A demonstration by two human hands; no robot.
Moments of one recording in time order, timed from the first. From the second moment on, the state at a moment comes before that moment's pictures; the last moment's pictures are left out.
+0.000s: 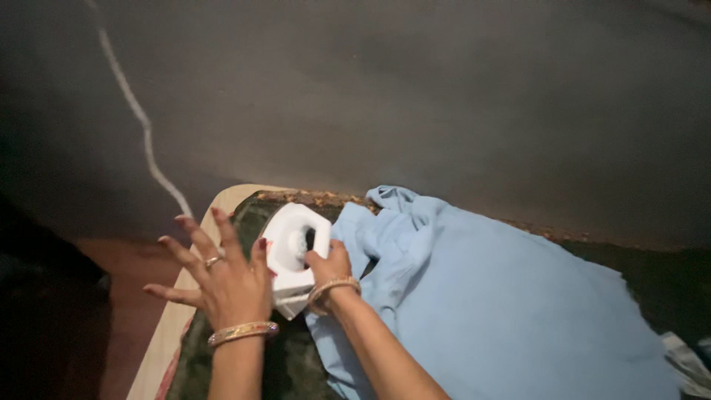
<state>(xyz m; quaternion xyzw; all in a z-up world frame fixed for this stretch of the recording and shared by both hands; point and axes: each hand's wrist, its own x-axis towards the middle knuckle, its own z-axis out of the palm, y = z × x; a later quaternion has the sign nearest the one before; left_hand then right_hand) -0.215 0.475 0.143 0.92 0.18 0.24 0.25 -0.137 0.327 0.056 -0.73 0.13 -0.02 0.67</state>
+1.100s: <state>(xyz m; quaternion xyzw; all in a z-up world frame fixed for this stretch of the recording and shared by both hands) -0.242 0.358 0.074 0.99 0.09 0.01 0.12 -0.261 -0.011 -0.044 -0.36 0.41 -0.28 0.79</state>
